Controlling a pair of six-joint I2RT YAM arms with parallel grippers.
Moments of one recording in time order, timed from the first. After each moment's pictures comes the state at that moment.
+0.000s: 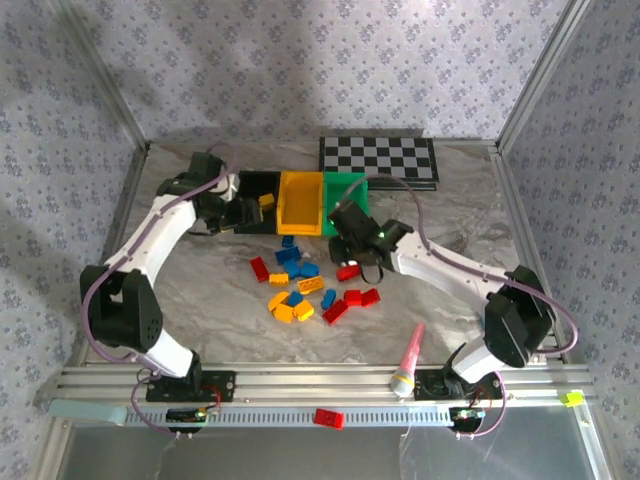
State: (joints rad) left arm -0.19 1.54 1.31 -0.87 0.27 -0.36; right arm 0.80 1.55 1.23 -0.64 0.14 0.52
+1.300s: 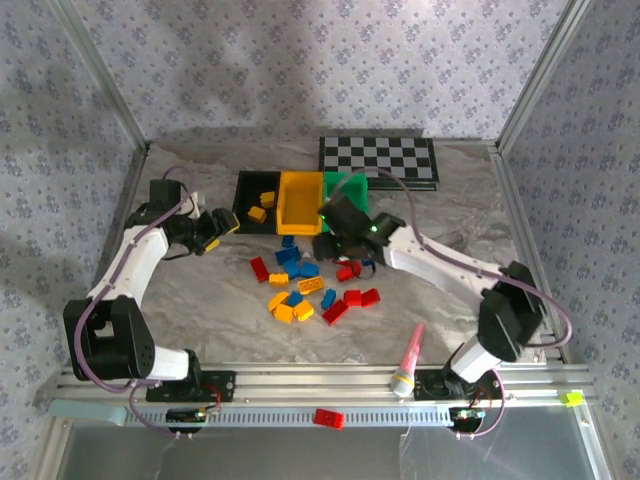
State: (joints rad) left arm 0.02 1.38 1.02 -0.70 0.53 -0.51; right arm 0.83 1.53 1.20 -0.69 0.12 0.59
